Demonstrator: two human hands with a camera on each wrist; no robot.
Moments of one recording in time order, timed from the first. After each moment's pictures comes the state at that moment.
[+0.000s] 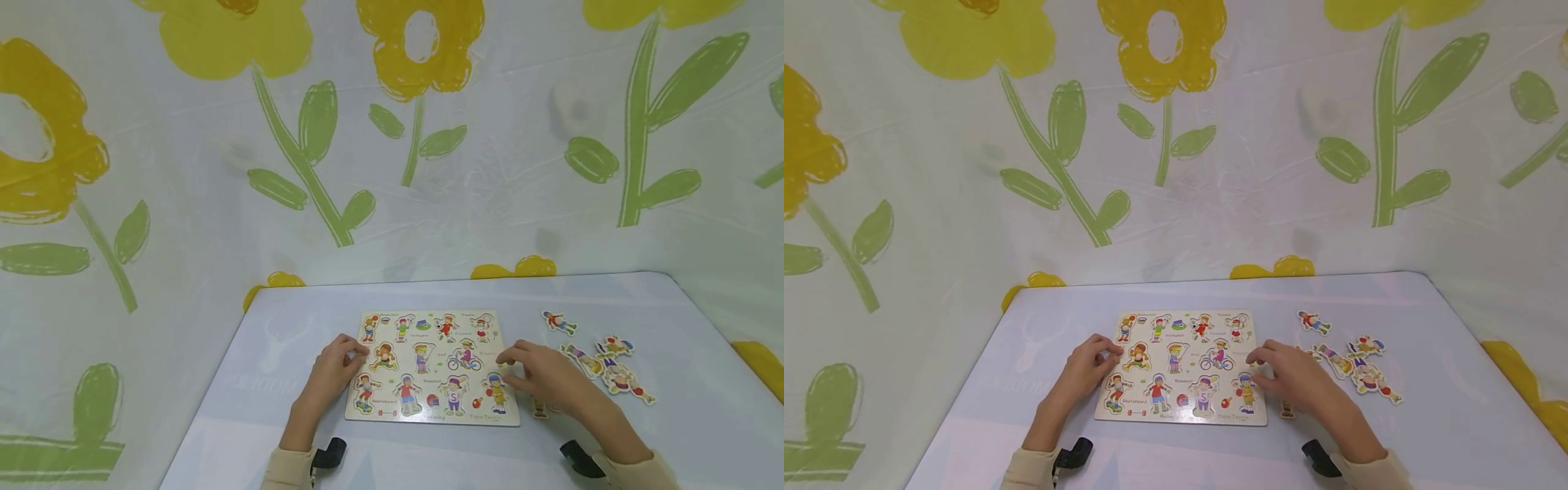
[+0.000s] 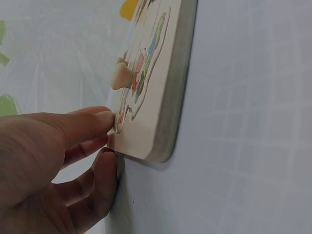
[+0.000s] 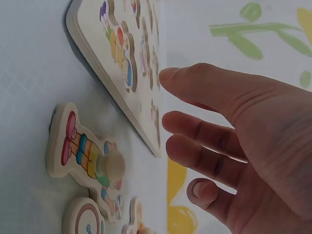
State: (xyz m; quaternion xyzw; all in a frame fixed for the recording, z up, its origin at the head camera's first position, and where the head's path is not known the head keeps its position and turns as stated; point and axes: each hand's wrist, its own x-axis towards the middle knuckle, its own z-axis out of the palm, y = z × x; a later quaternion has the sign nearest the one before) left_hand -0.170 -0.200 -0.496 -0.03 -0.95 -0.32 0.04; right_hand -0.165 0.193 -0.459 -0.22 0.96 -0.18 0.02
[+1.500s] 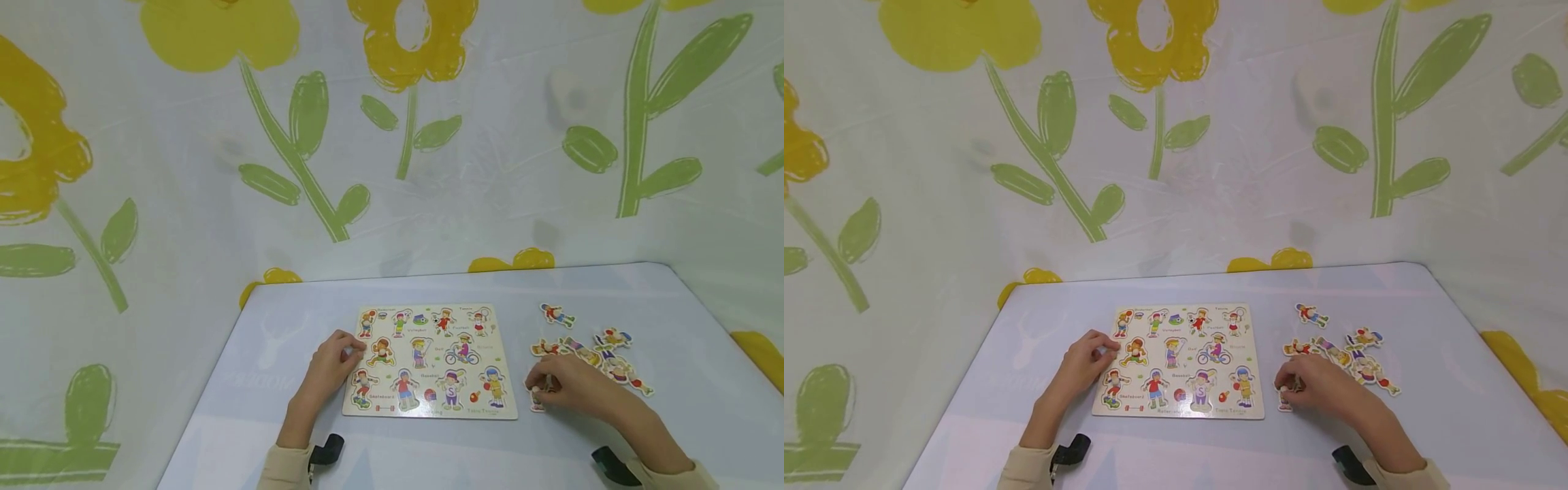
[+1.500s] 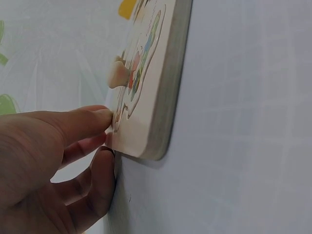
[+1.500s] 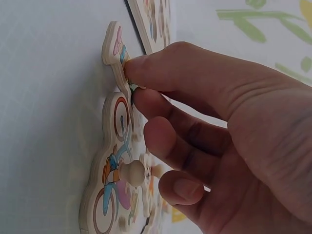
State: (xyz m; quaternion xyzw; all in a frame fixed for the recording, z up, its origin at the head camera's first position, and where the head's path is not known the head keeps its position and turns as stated) left_hand -0.173 -0.201 -0.498 -0.03 -0.94 -0.33 0.04; right_hand -0.160 0.244 -0.470 -0.28 0.91 -0.27 0.13
